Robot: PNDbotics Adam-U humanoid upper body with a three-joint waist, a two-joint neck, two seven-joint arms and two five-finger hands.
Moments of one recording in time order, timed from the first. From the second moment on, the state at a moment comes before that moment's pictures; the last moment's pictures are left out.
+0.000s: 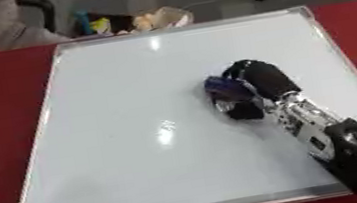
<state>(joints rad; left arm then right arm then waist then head) -0.26 0.21 0.05 -1.82 -0.11 0.00 0.06 -0.65 -0.41 0.31 -1.23 1.00 0.09 -0.05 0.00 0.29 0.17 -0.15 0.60</state>
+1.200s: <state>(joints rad) -0.26 0.21 0.05 -1.82 -0.11 0.00 0.06 -0.73 -0.38 0.18 -1.02 1.00 0.19 -0.15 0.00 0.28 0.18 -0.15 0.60</state>
